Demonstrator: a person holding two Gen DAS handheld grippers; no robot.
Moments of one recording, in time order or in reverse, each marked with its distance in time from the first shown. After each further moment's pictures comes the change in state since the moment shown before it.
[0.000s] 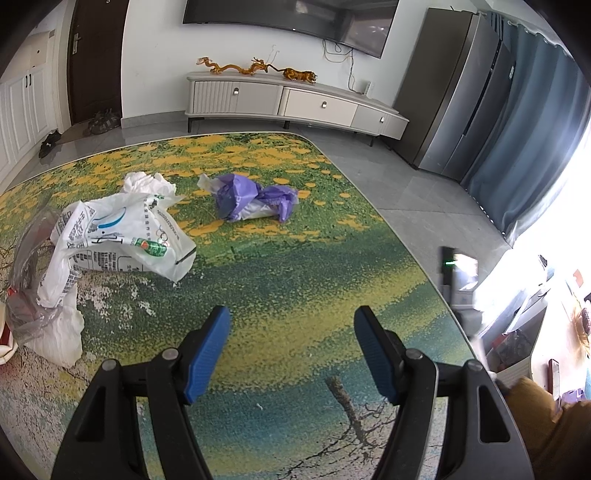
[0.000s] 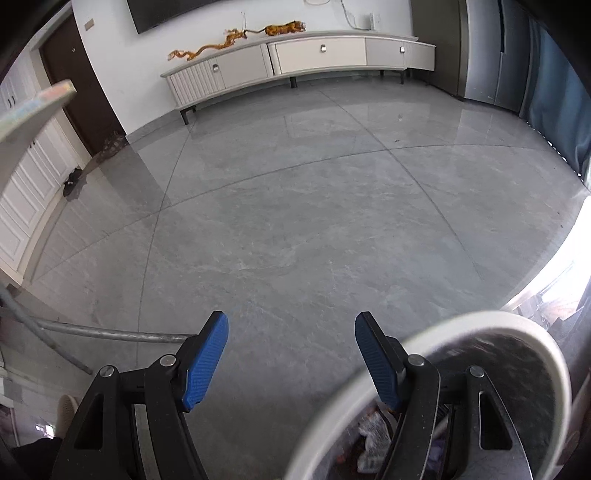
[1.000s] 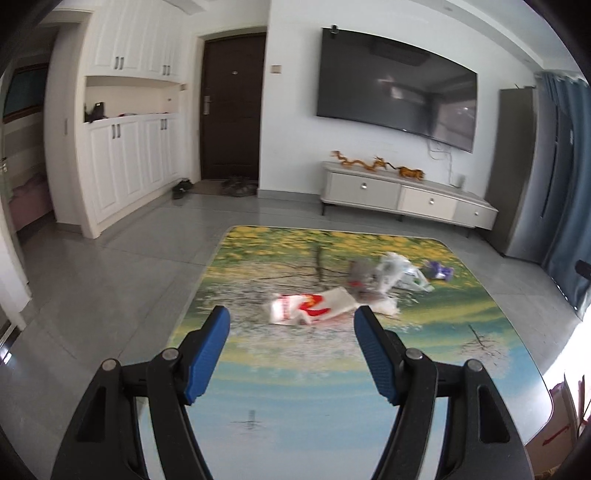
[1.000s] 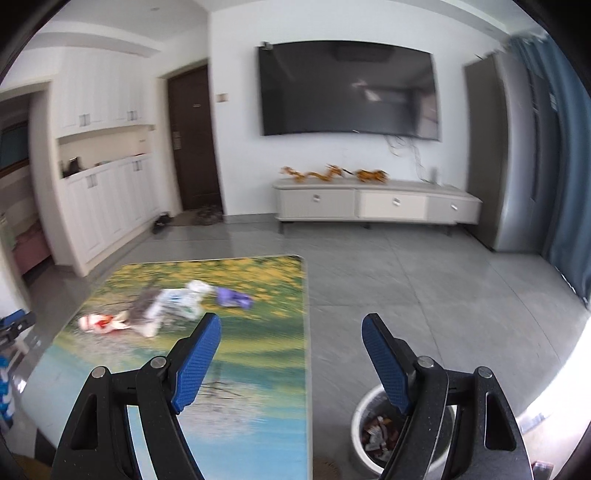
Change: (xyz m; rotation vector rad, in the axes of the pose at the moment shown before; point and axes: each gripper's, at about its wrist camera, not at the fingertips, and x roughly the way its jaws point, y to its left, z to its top) left arm -0.295 0.152 -0.110 -0.158 -0.370 0.404; right arm -0.397 0.139 -0.048 -0.338 -0.440 0.203
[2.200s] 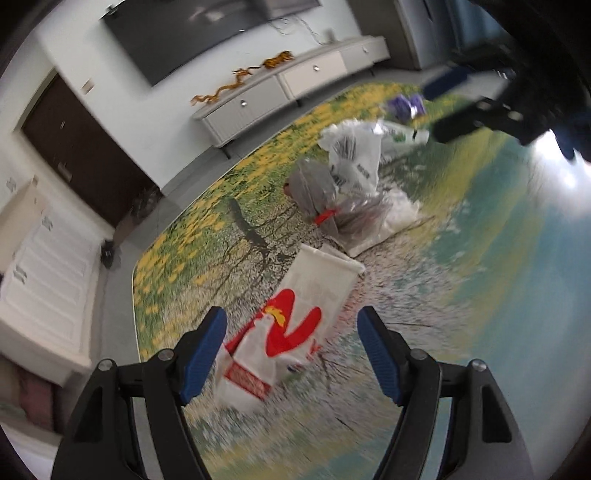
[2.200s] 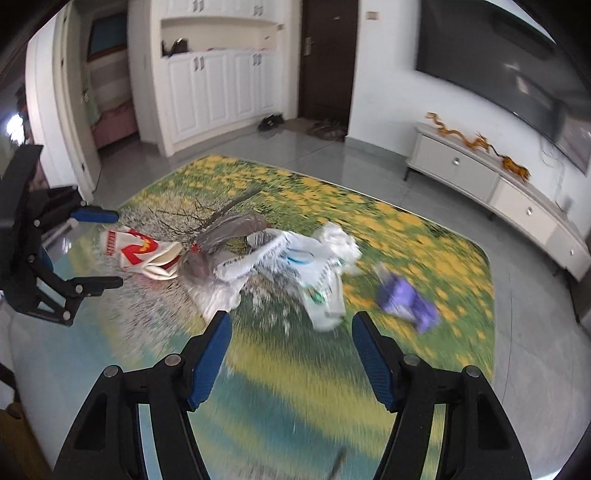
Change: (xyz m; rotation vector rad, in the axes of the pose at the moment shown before) left arm 0.188 -0.070 -0.010 0.806 0.283 -0.148; right arm 0.240 0.154 -0.011 -0.398 0.337 0.325
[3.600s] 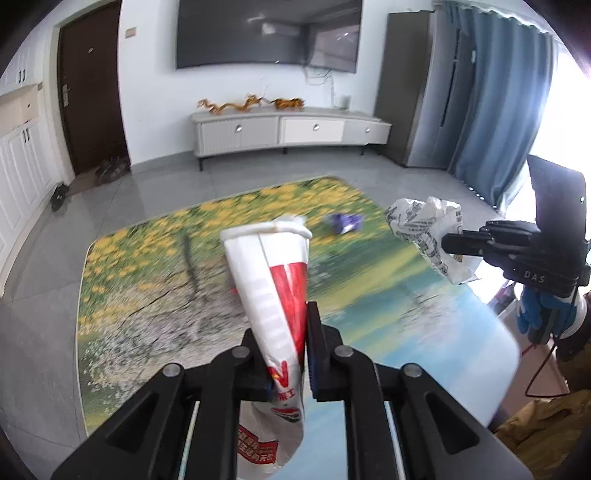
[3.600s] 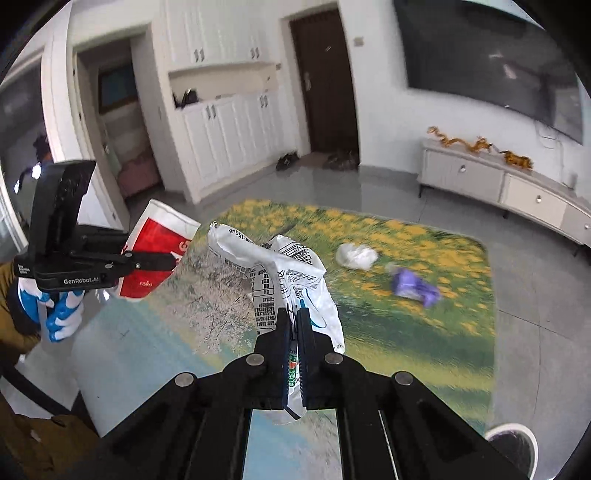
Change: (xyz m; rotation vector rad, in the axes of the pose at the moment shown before) left arm -0.107 0.004 0.035 -0.417 -0.187 -0.307; right arm -0.126 -0.003 -0.047 0.187 -0.208 0.109
